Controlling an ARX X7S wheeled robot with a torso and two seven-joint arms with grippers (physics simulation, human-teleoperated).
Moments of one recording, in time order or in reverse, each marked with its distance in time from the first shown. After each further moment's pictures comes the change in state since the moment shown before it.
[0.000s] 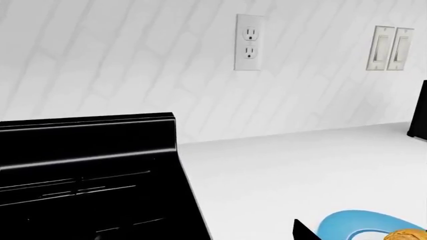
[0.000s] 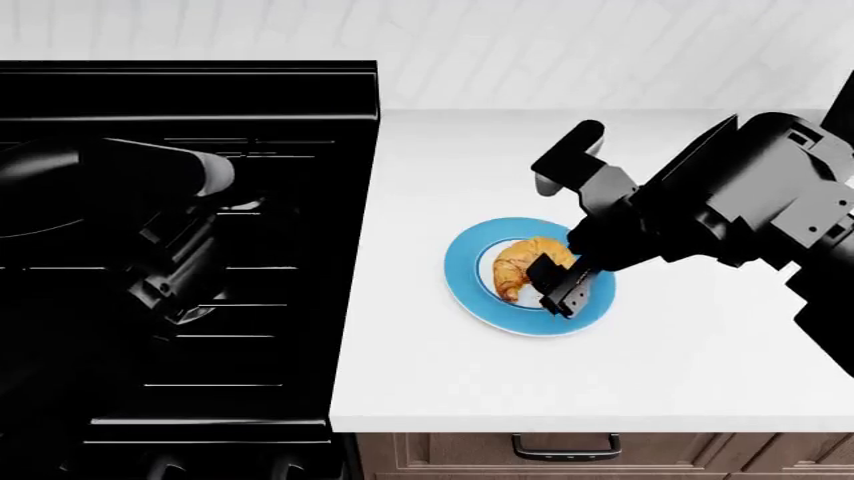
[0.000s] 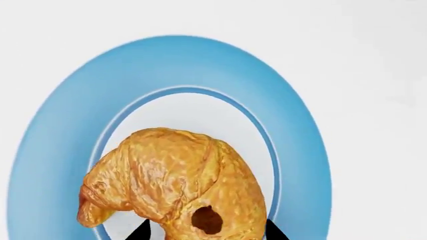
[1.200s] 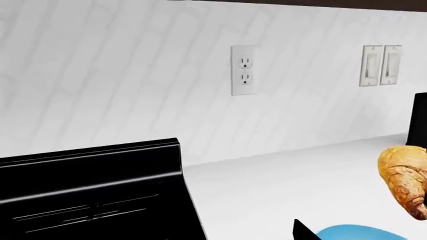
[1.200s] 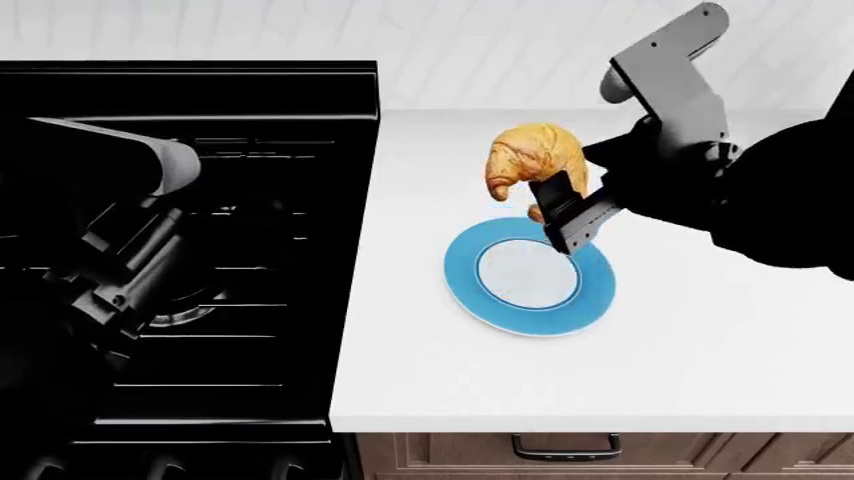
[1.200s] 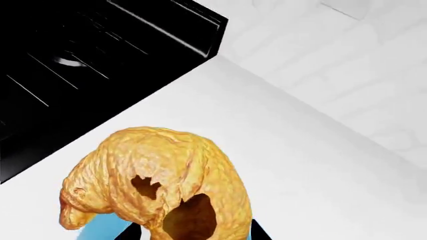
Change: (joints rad) left arm -0.029 -0.066 -0.095 0.209 -0.209 -0.124 -0.190; right arm -0.092 0.279 0.432 -0.481 0.349 -0.082 0.572
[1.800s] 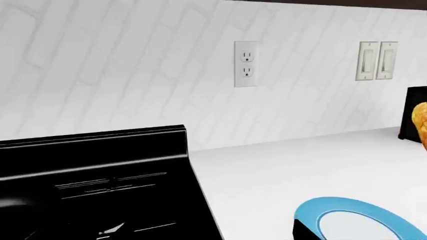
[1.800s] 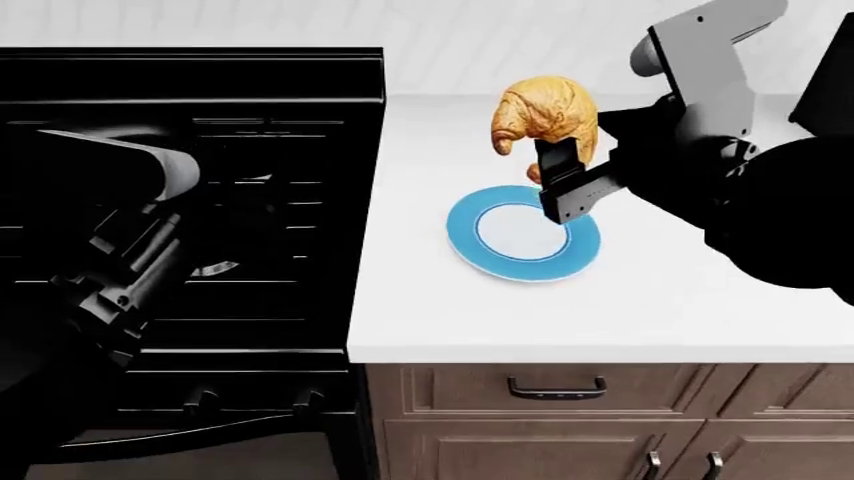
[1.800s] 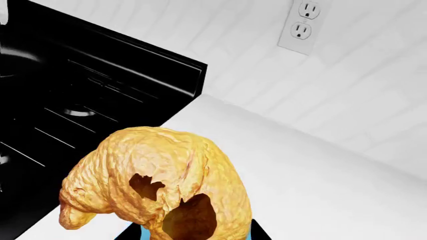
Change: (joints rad) left arm 0.043 -0.007 0.022 -0.047 0.082 0.065 0.053; right arm -0.111 0.026 0.118 -0.093 0.069 -0.147 0.223
